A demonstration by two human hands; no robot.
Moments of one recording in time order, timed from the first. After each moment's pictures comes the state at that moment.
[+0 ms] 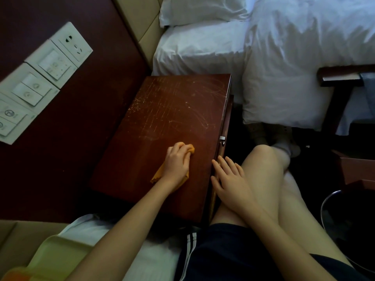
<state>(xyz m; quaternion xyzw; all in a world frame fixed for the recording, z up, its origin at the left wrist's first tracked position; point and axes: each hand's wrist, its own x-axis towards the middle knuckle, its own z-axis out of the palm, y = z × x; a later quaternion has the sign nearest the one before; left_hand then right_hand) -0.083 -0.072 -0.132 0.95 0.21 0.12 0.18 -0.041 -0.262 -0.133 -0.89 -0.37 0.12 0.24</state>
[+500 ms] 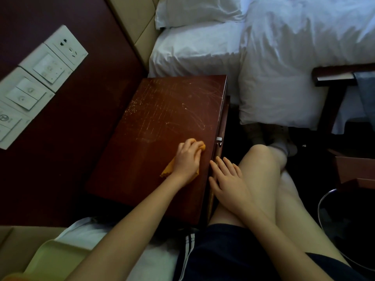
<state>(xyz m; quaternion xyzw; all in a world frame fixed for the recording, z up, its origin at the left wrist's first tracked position) -0.053 -0.096 -0.131 0.96 0.18 0.10 0.19 -0.039 -0.262 -0.132 -0.89 -0.37 0.12 0.24</state>
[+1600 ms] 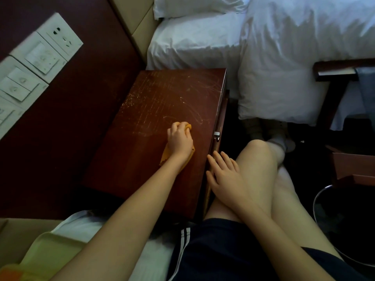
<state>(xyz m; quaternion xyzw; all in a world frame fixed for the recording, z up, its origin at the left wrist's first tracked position) -0.014 -0.084 -0.126 0.90 0.35 0.15 0.19 -0.040 -0.264 -0.132 -0.88 -0.37 0.10 0.27</state>
